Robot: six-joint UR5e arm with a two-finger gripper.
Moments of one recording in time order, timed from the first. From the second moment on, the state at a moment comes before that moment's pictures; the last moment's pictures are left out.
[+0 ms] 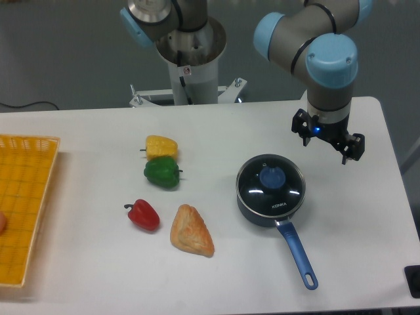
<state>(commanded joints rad) 2.73 -1.86 -1.54 -1.18 1.70 1.32</state>
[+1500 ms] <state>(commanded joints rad) 2.75 -1.86 -1.62 -1.10 1.58 1.00</state>
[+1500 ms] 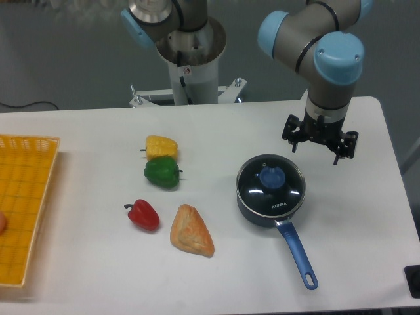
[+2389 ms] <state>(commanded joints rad) 2.69 -1.87 -1.62 -1.10 1.45 0.72</state>
